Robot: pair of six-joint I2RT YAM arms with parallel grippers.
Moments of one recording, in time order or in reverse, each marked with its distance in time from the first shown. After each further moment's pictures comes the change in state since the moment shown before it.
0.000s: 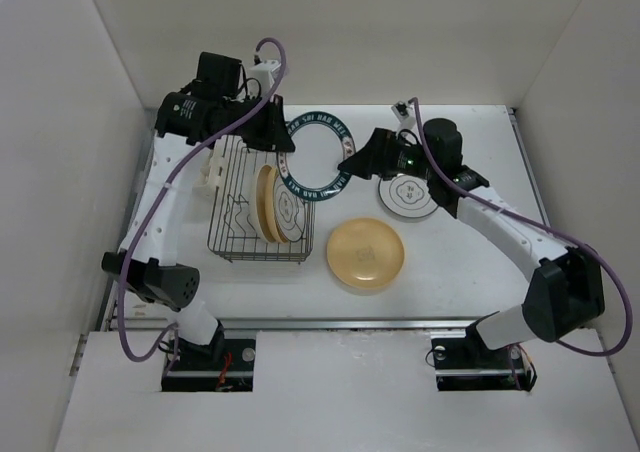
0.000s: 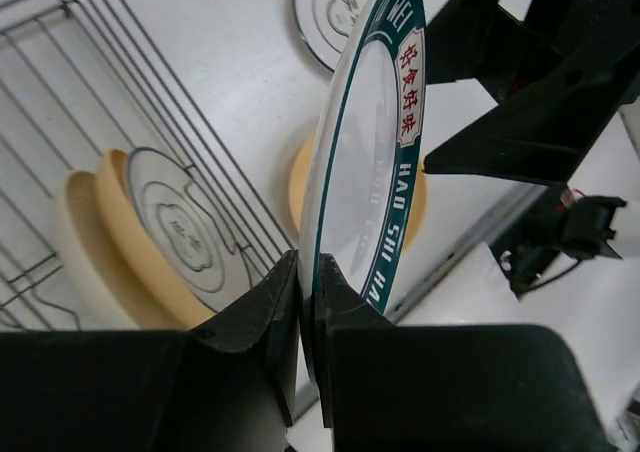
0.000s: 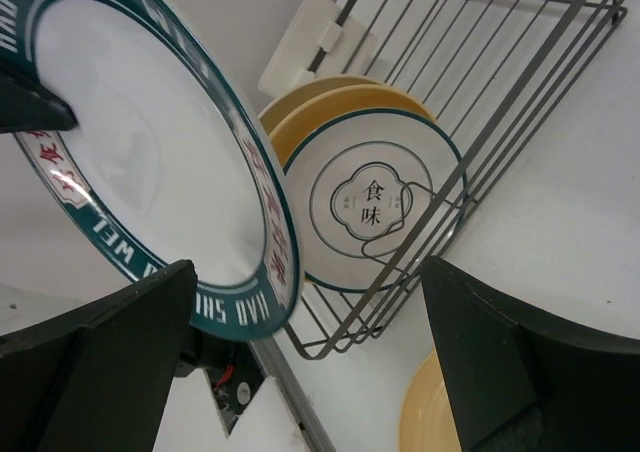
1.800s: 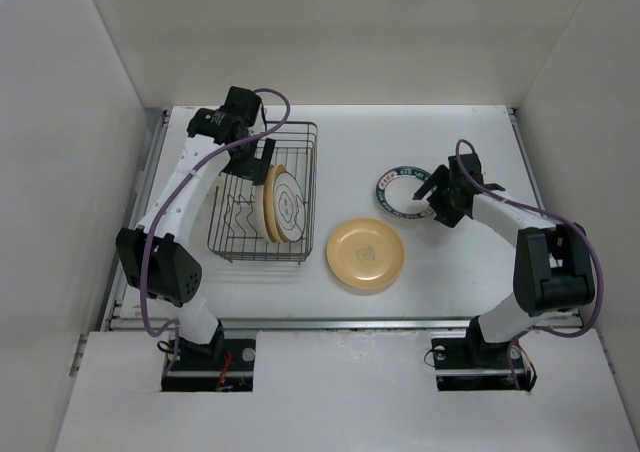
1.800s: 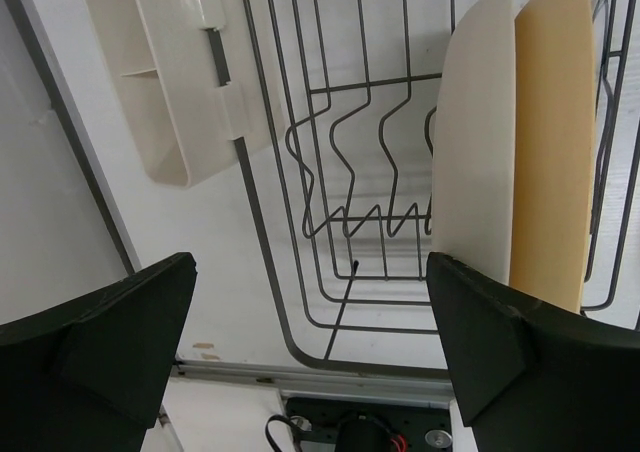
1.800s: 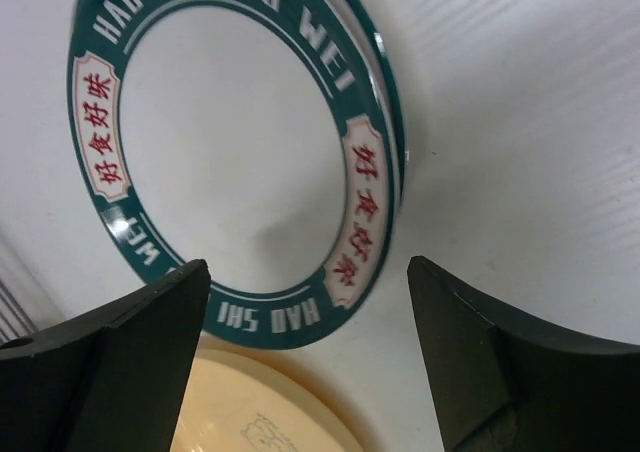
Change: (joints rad) left arm 0.001 0.048 -0.335 -0.013 -0.753 0.064; right arm -0.316 0.121 -0.229 -0.336 0.589 0.201
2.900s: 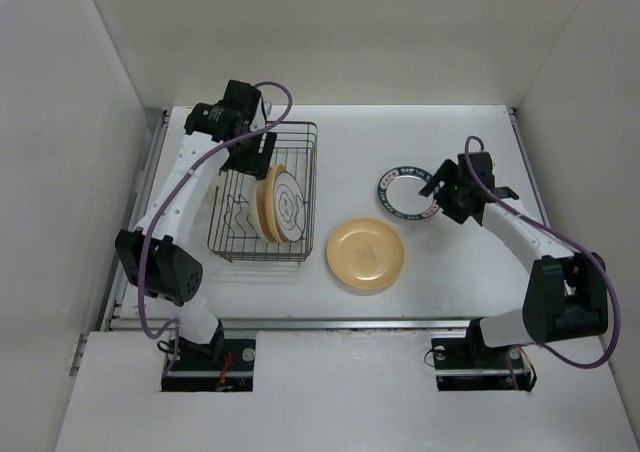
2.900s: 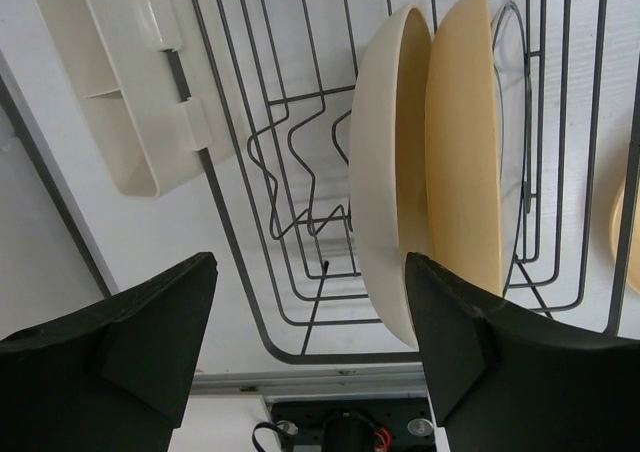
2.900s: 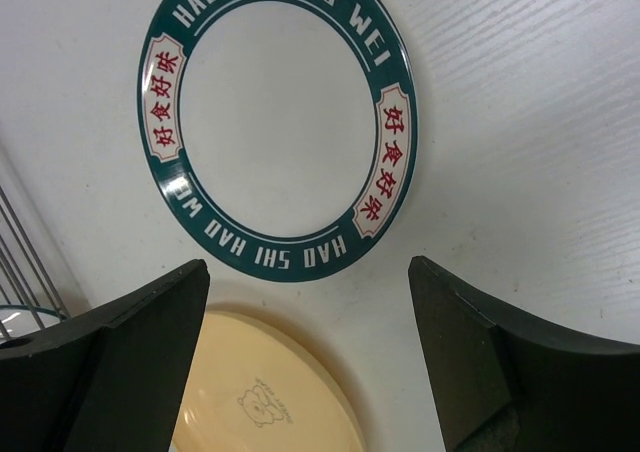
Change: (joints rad) left arm -0.005 0.007 0.073 -0.036 0.095 0.004; right arm 0.000 -0.162 -0.011 -0.066 0.035 -0.080
